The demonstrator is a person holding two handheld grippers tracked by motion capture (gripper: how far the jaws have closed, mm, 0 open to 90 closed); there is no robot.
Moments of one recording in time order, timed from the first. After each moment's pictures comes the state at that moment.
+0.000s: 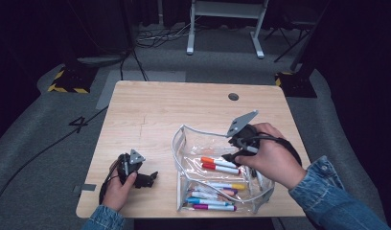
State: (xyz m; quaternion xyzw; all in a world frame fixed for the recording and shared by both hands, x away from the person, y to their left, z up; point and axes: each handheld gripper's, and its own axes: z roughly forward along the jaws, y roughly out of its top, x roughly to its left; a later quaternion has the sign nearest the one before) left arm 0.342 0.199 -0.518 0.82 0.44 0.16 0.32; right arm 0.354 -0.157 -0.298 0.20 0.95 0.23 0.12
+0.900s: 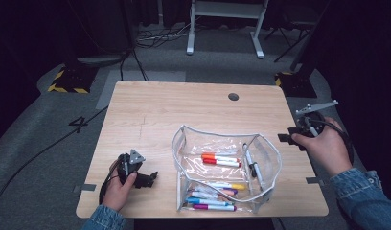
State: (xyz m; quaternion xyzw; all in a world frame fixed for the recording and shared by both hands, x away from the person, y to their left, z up) left arm 0.342 0.199 -0.518 0.82 0.44 0.16 0.32; right arm 0.397 -0.323 -0.324 0.46 0.84 0.26 0.15
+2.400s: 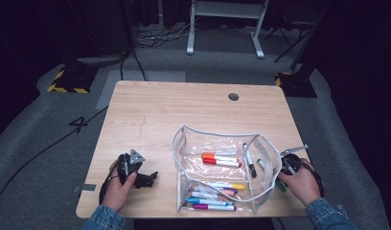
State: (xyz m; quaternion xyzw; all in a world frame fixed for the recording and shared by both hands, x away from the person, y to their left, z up) left arm 0.342 0.199 -0.518 0.82 0.44 0.16 0.32; right arm 0.369 -0.332 -0.475 0.49 0.84 0.22 0.06
